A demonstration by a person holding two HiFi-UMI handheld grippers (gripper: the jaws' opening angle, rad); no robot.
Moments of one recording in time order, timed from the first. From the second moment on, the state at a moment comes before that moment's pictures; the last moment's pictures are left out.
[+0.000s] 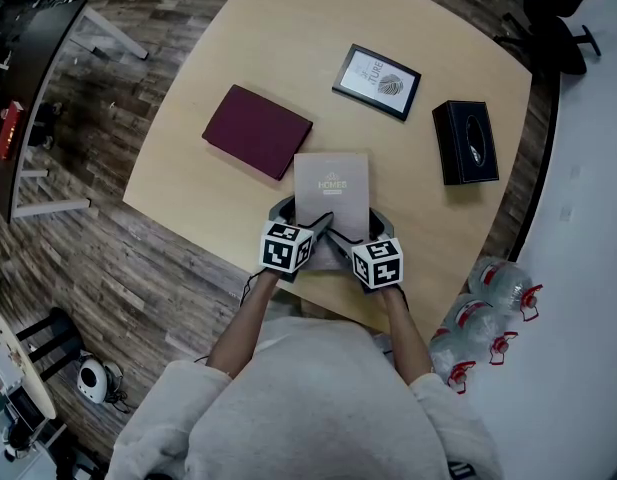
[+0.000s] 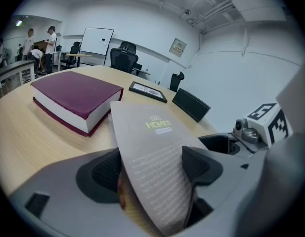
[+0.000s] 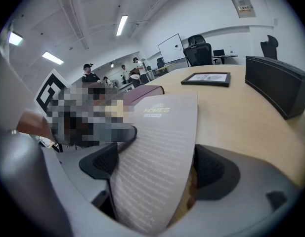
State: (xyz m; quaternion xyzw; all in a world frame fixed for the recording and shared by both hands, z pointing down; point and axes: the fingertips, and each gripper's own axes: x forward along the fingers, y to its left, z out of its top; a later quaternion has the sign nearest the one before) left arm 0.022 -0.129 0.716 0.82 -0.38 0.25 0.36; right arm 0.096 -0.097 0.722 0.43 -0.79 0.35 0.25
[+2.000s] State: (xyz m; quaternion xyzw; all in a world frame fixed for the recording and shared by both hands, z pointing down) left arm 0.025 -0.111 0.685 0.80 -0.41 0.23 0.37; right arm 0.109 -0.089 0.686 0.44 -0.80 0.29 0.28
